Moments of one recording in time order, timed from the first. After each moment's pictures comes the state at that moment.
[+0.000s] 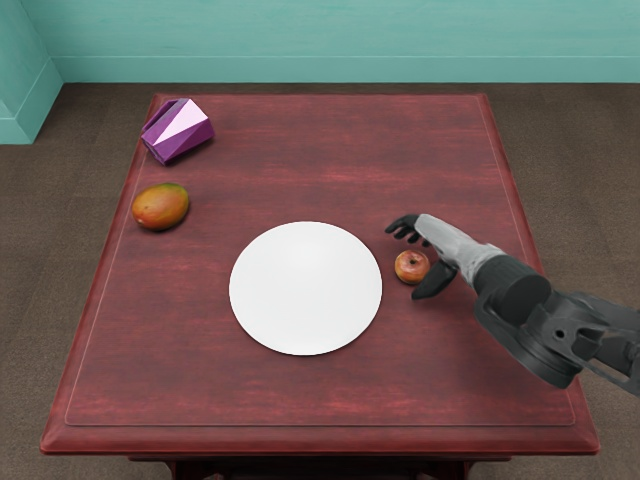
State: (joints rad) left arm -0.05 0.00 0.32 -0.16 0.08 -0.05 0.07; right arm 0.68 -0.57 0.40 1.68 -1.30 -0.26 -0.61
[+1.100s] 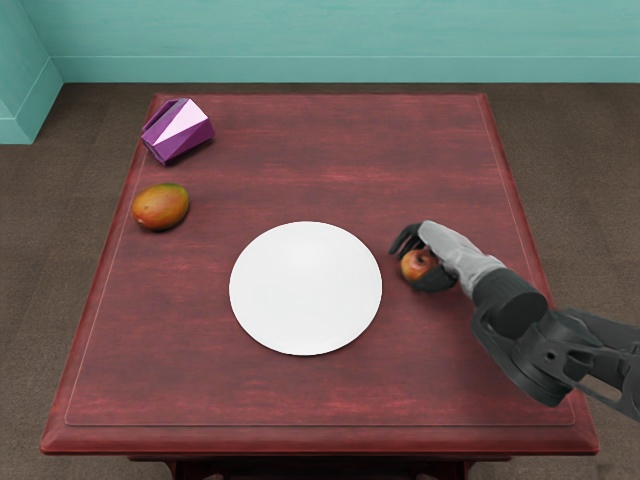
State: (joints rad) left arm -0.05 0.00 0.32 -0.16 0.08 -0.05 0.07; right arm 0.64 -0.55 0.36 1.67 -1.39 -0.35 -0.61
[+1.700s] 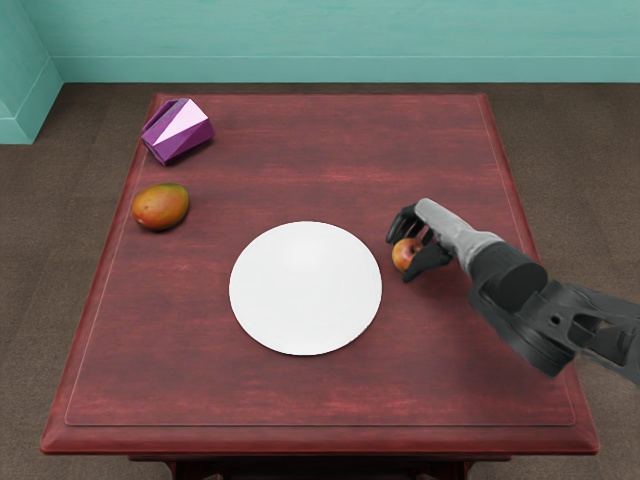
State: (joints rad) left arm -0.05 0.00 0.32 -0.16 0.08 -0.05 0.07; right arm 0.74 -0.55 0.39 1.68 -1.21 -0.34 -0.61
